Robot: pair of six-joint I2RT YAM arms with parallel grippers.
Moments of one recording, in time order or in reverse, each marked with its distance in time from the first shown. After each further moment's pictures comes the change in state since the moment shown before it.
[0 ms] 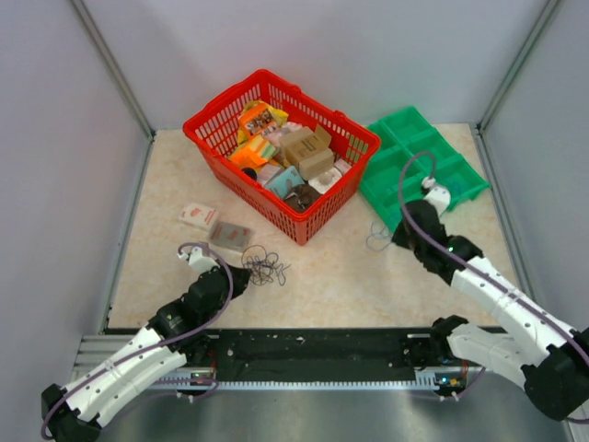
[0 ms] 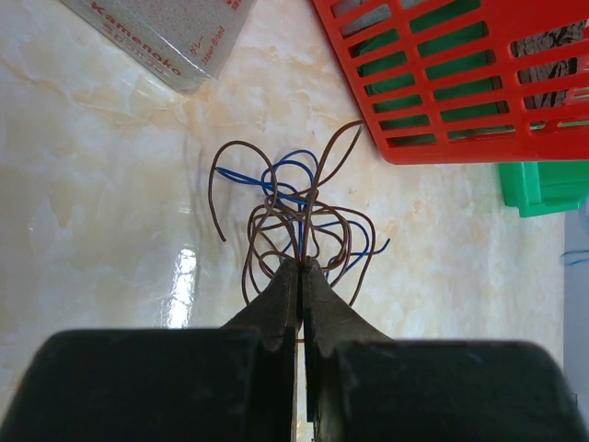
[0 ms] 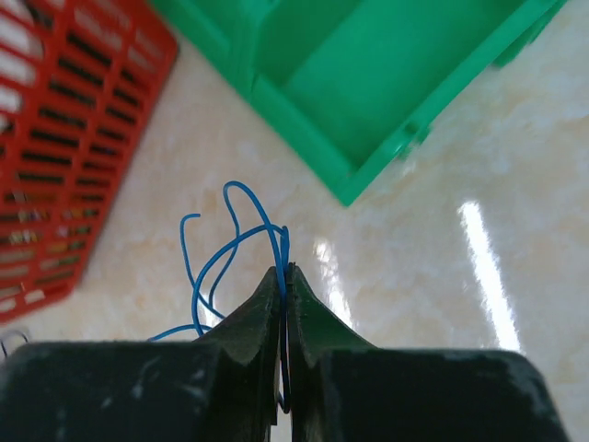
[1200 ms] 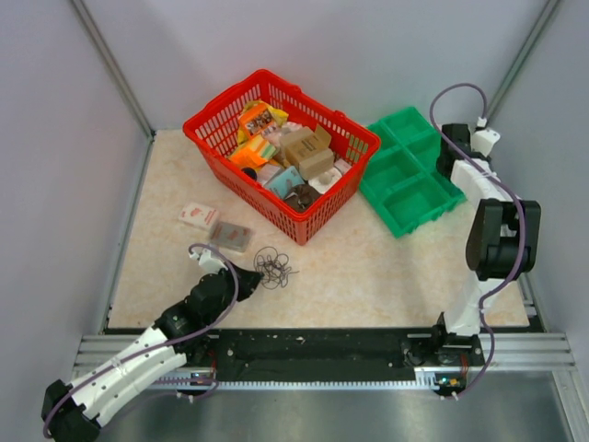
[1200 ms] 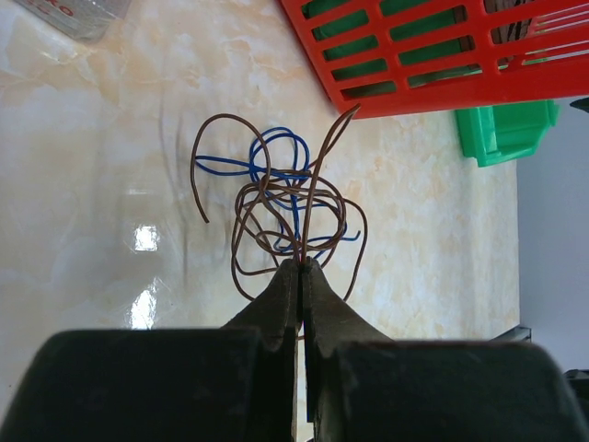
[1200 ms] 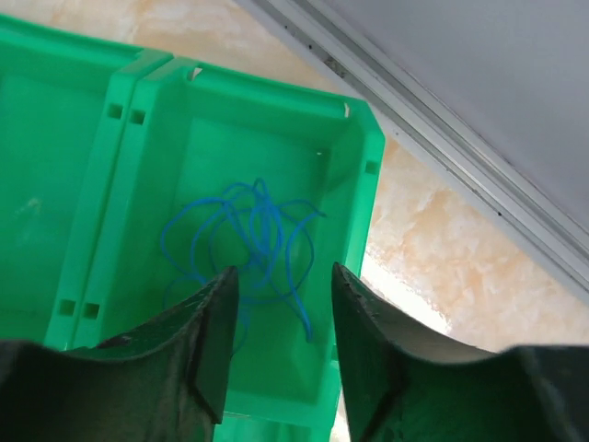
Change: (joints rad) left arm 0.001 0.021 -0.087 0.184 0.155 0.006; right arm -0.634 0.868 0.707 0.066 0.256 -0.158
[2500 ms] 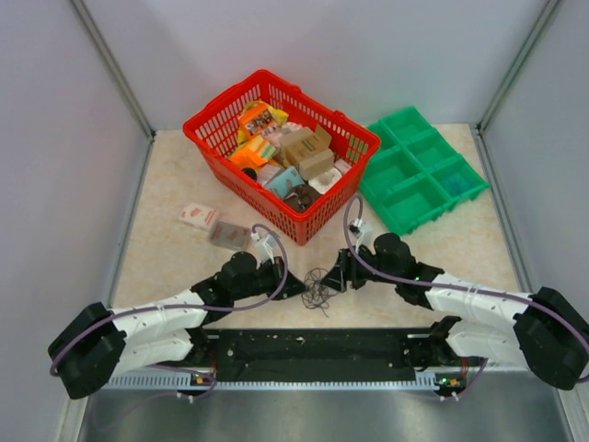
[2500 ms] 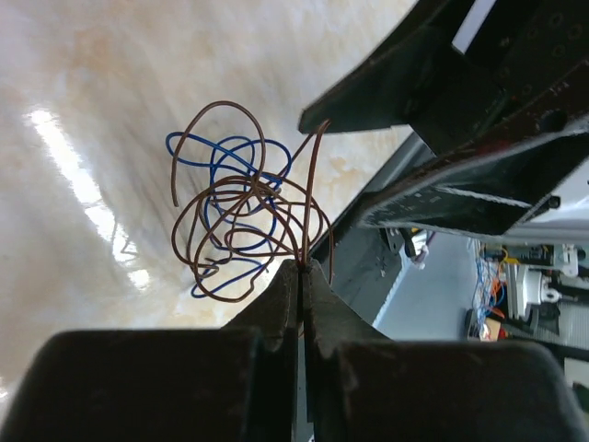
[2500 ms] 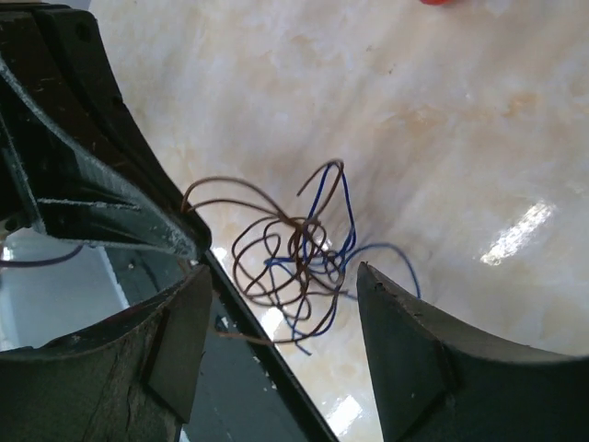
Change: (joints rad) left arm -0.069 0.653 0.163 0.506 0.540 0.106; right arm 0.822 -0.736 -1.020 0.661 -1.048 0.075
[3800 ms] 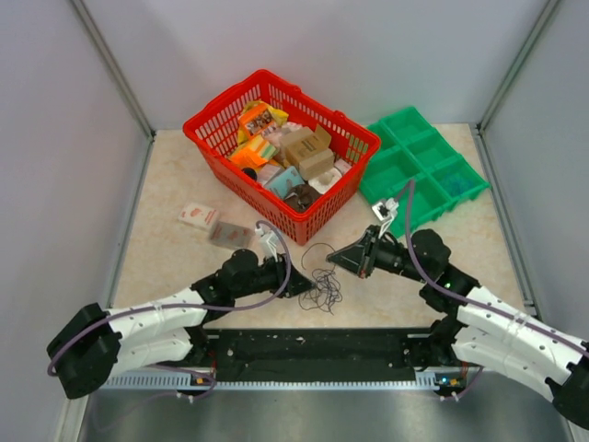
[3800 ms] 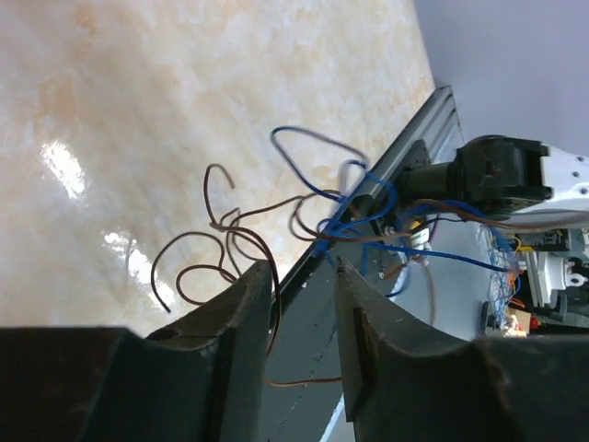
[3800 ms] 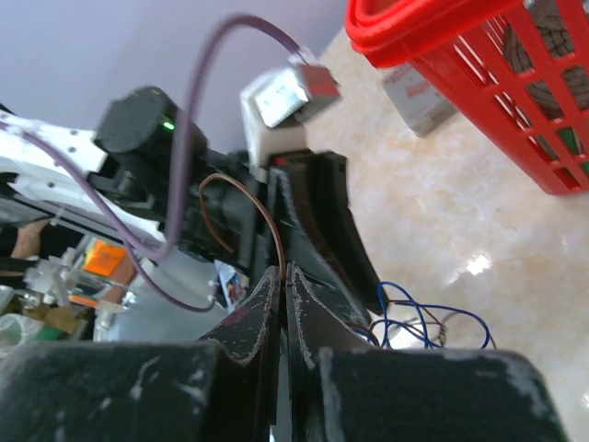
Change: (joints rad) left arm -0.037 -0.016 0.057 -0.002 0.005 0.077; right arm 0.003 -0.337 0.094 -0.032 -0.022 0.085
